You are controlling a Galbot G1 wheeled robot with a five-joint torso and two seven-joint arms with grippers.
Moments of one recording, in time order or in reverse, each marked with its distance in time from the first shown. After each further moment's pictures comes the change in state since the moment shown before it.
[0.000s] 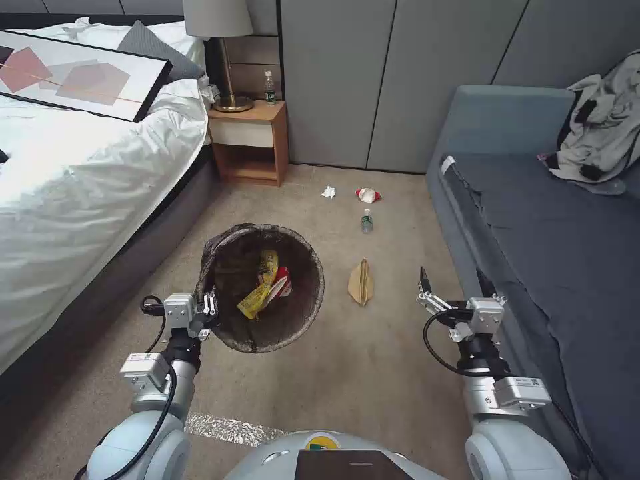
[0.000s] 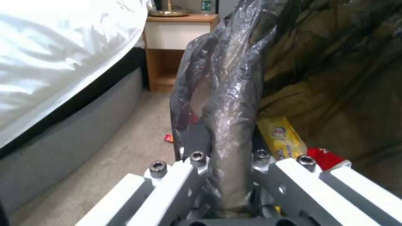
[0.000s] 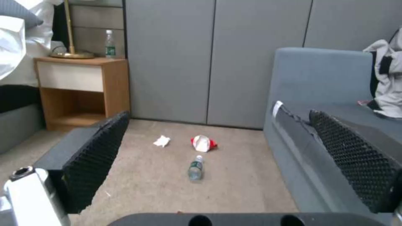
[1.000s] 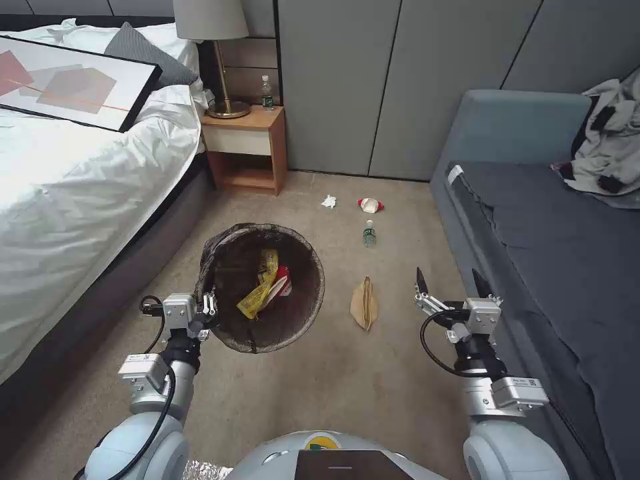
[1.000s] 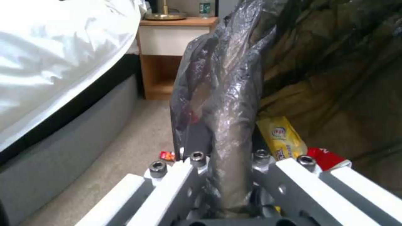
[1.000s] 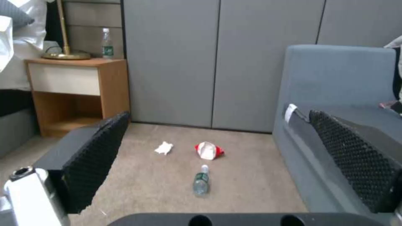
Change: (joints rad) left arm 0.006 0.002 -0.004 -0.007 0.001 -0.003 0.001; right arm -0.004 0.001 -0.019 0.007 0.001 -0.010 0.001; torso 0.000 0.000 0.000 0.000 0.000
